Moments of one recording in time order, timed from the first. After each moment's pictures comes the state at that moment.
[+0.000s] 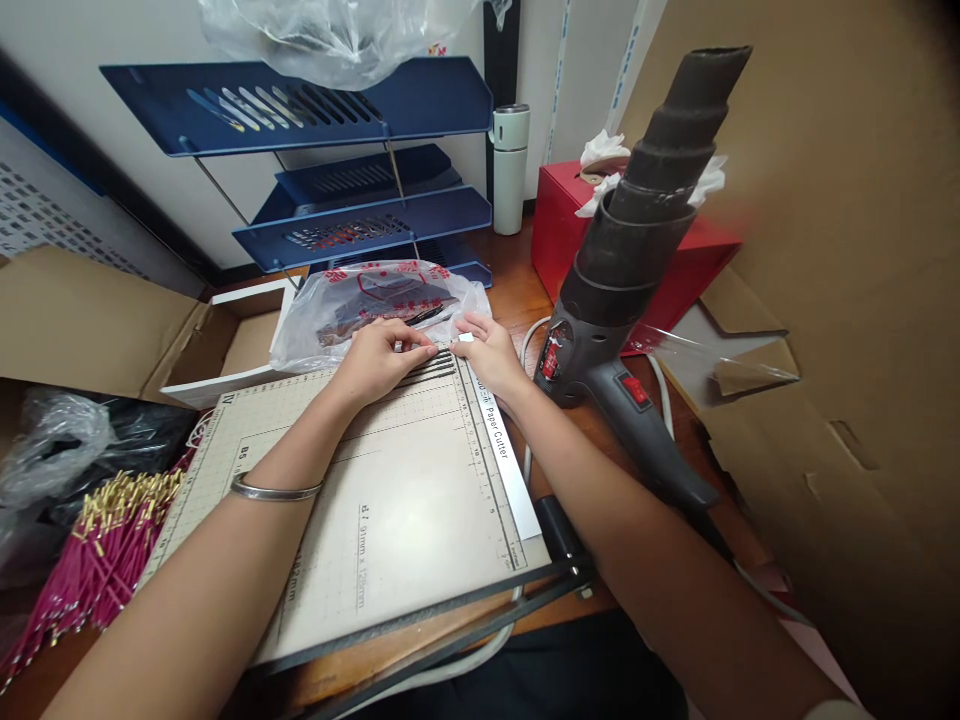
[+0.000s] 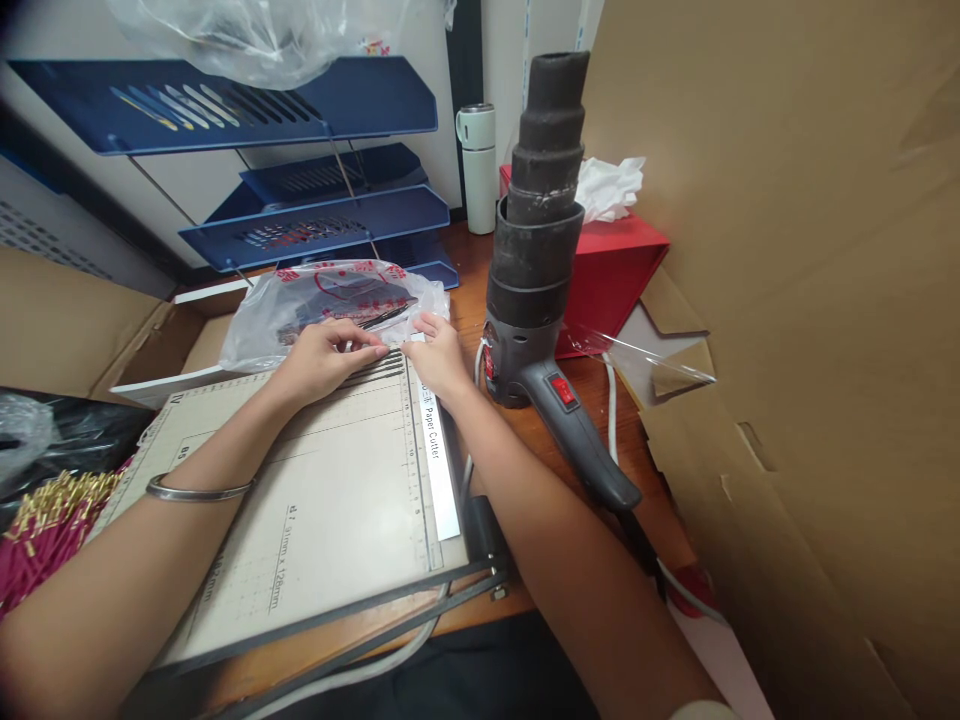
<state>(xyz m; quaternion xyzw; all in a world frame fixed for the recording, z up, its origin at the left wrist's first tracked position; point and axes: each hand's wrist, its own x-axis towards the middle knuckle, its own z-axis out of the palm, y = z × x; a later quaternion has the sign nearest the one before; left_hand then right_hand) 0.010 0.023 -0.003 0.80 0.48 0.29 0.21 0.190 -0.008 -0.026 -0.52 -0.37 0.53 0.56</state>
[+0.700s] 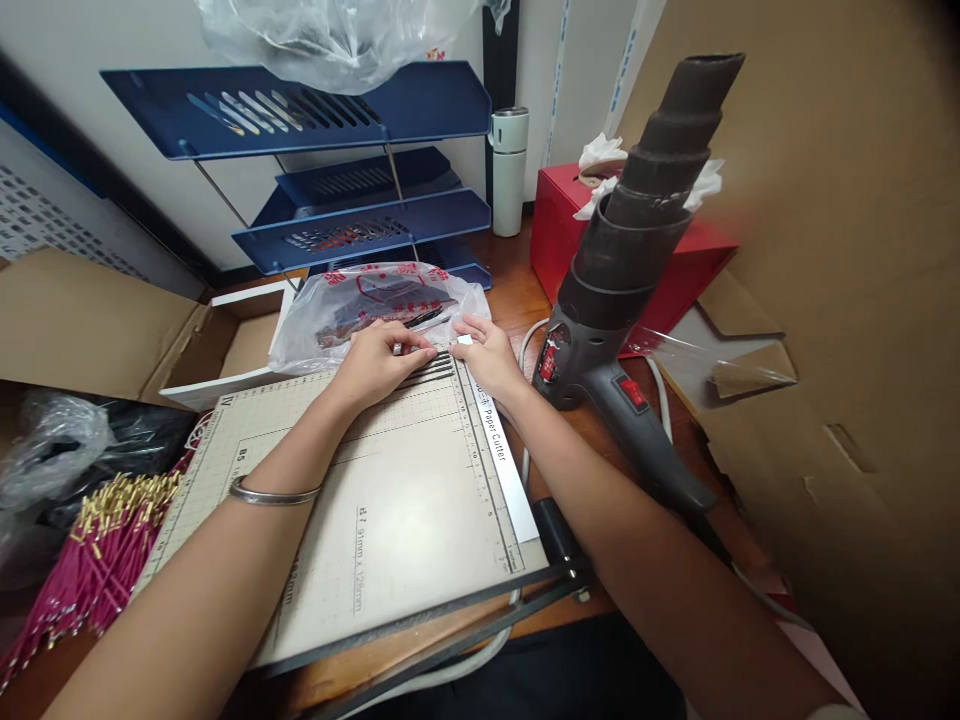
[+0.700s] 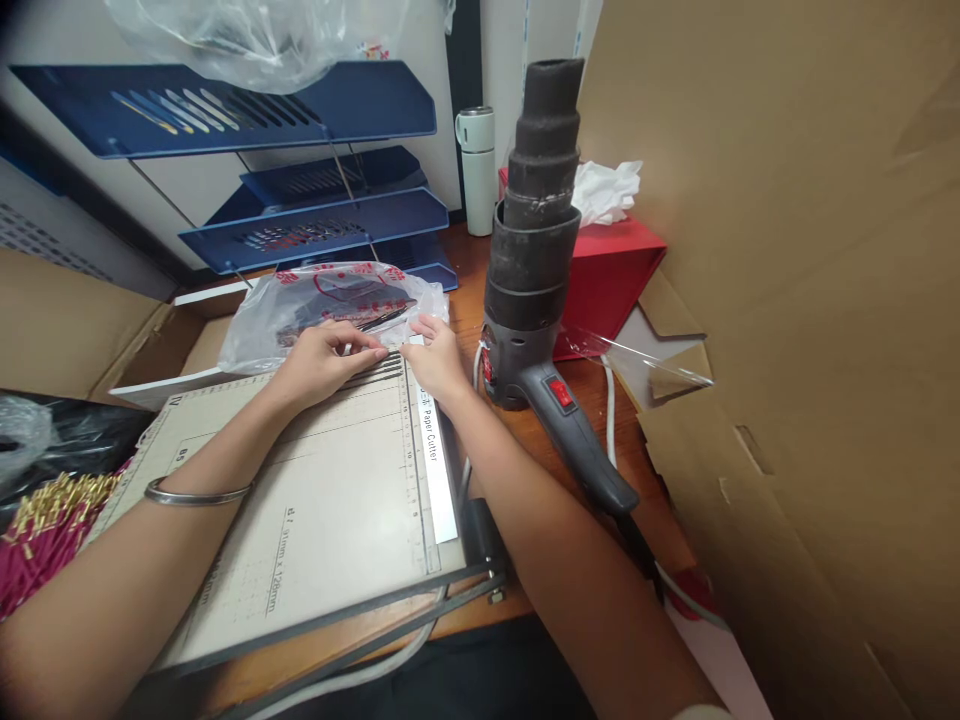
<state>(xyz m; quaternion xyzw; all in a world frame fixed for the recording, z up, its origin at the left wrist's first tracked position) 0.010 0.022 -0.005 0.81 0.47 0.28 0.19 0.189 -0.006 -0.028 -0.52 -0.37 0.53 0.56</state>
